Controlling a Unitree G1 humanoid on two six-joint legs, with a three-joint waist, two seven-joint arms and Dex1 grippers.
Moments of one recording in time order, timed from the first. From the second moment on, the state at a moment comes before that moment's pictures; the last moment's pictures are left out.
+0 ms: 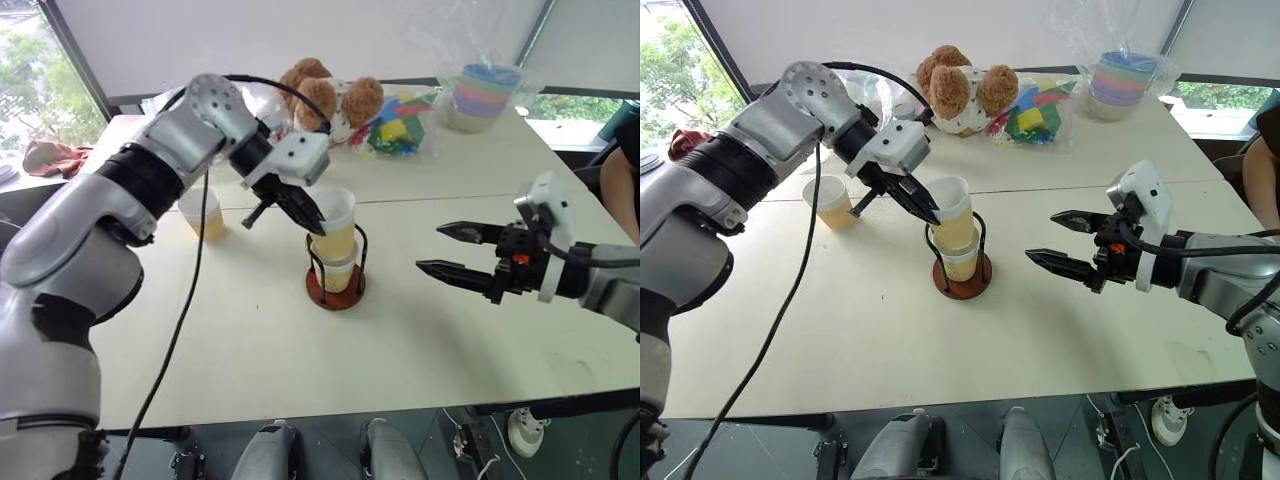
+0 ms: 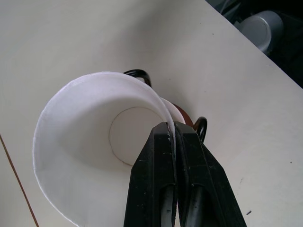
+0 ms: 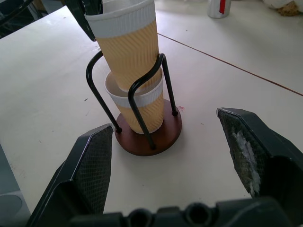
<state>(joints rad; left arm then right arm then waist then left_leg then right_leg) -1.58 0.67 -1.08 0.75 -0.65 -0.15 -1.61 -0.33 -0.94 -0.36 -0.59 0.85 1.03 0.74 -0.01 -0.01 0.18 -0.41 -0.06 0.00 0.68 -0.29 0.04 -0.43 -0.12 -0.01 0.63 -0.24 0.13</state>
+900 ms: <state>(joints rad) -1.52 0.87 -0.66 1.19 -0.24 -0.25 -1.45 -0.70 -0.80 -0.15 -0.55 1.01 0.95 0.77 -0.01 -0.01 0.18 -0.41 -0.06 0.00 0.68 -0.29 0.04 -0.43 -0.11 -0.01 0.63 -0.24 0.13</state>
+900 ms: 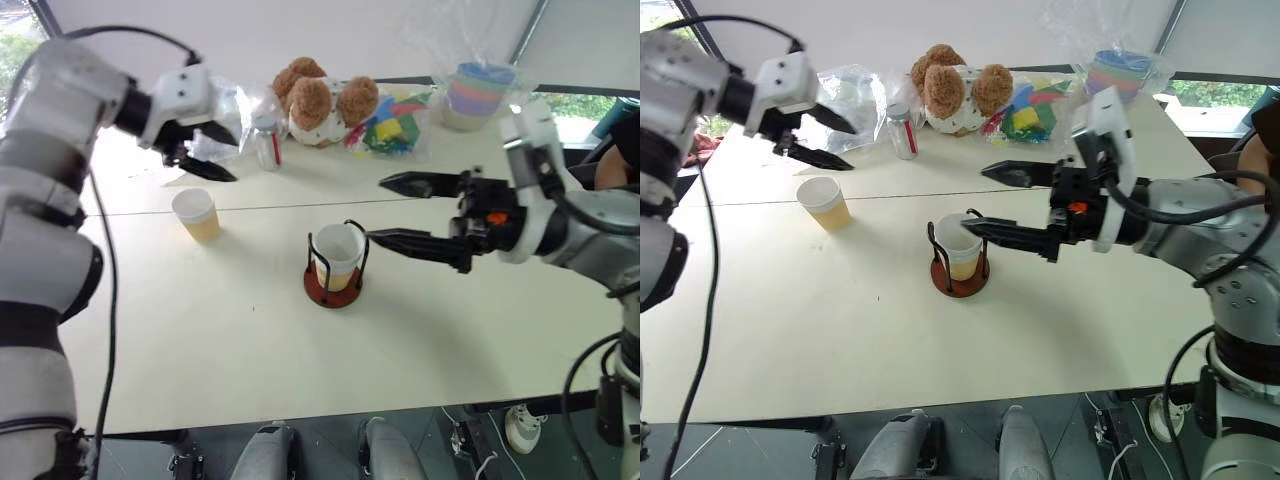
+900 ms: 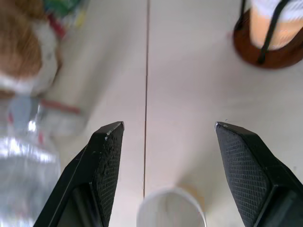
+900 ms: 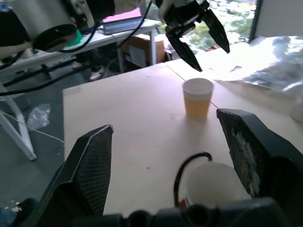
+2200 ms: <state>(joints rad) -1.27 0.74 -0.37 1.27 0.26 -0.35 -1.26 -0.68 -0.84 -0.12 -0.49 0.93 0.93 0.76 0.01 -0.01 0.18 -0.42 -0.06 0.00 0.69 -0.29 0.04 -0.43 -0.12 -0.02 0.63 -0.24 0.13</state>
